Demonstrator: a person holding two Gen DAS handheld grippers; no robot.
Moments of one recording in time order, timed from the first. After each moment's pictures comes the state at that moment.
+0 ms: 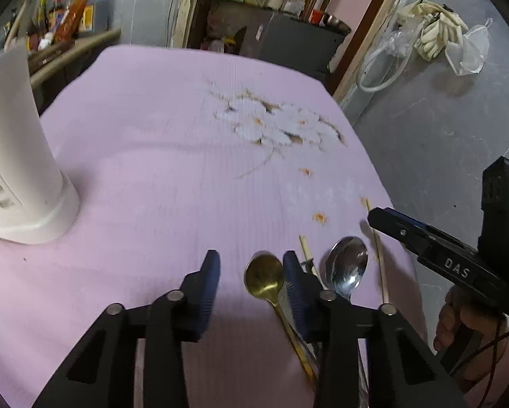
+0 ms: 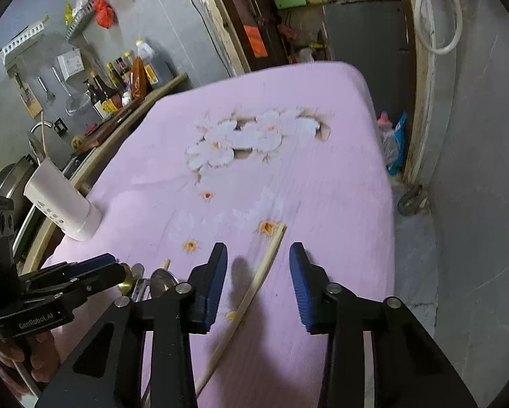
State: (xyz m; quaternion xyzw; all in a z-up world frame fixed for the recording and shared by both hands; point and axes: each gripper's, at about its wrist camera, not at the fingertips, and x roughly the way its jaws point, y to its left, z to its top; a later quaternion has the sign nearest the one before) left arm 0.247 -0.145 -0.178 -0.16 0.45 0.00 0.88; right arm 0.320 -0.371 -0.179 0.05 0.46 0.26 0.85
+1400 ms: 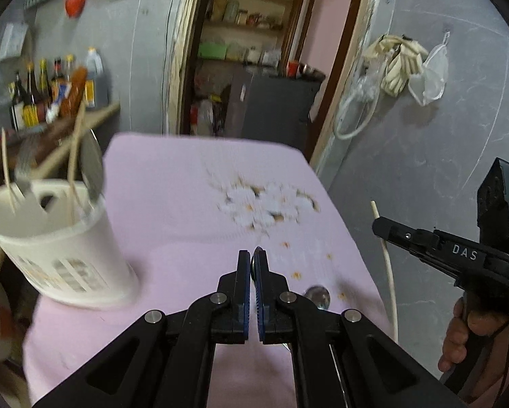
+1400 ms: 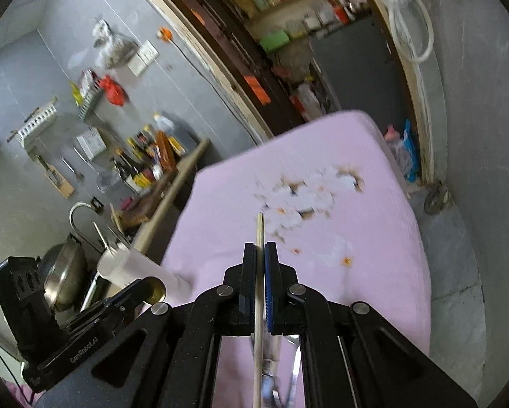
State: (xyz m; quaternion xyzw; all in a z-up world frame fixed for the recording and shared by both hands) left arm 0.206 -0.128 -0.068 -0.10 0.34 -0.01 0.94; right arm 0.270 -0.369 -0.079 0.21 0.37 0.25 0.87
